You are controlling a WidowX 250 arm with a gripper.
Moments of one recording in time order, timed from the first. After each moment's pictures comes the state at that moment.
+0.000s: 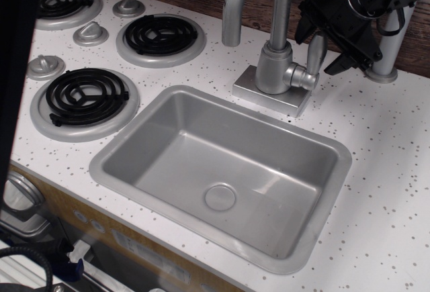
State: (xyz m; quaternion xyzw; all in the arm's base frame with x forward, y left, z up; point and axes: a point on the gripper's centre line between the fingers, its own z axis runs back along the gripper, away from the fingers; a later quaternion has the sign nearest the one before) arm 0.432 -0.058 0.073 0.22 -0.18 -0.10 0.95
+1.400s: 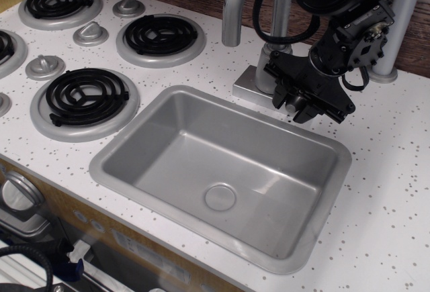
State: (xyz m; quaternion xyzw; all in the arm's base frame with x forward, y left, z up) arm 0.370 -0.055 0.024 0.16 -0.14 -0.03 0.98
